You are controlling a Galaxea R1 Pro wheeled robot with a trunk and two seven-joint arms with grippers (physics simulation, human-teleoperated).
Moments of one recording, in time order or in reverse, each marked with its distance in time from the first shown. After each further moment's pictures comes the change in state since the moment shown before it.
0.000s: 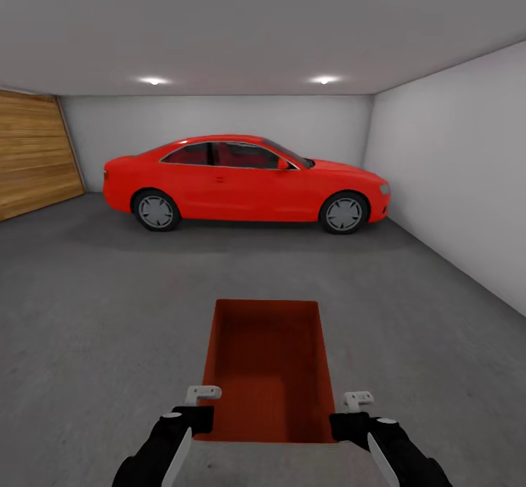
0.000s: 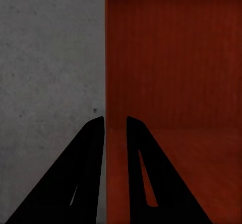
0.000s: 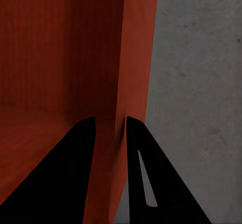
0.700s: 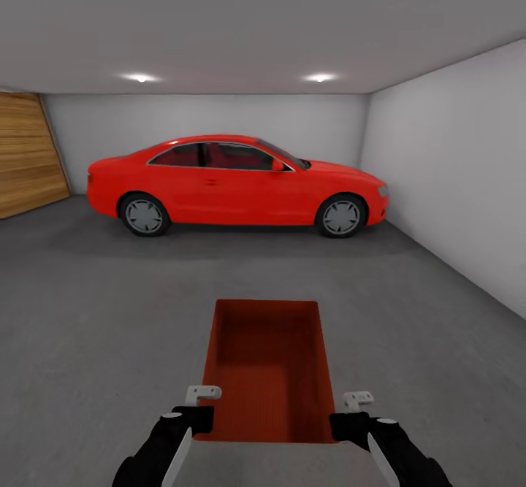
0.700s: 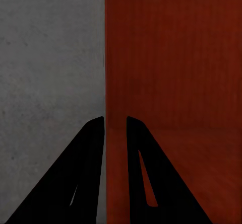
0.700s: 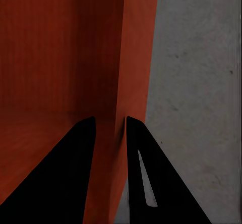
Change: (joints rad) left arm 0.000 0.000 0.000 0.000 0.000 0.000 -0.001; right arm 0.000 0.000 0.000 0.000 0.001 0.001 0.000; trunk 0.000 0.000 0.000
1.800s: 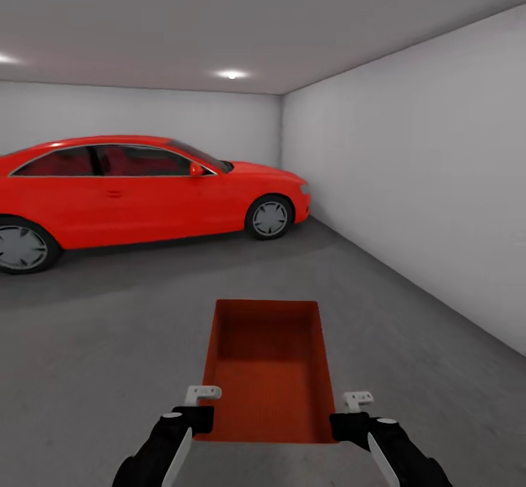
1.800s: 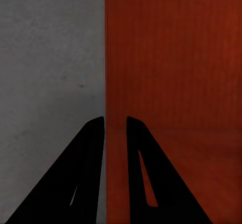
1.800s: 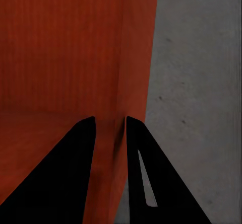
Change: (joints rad) left arm 0.000 -0.002 0.002 0.000 -0.003 0.001 0.000; right arm 0.000 -0.001 0.001 0.000 -0.001 0.001 0.000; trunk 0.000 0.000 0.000
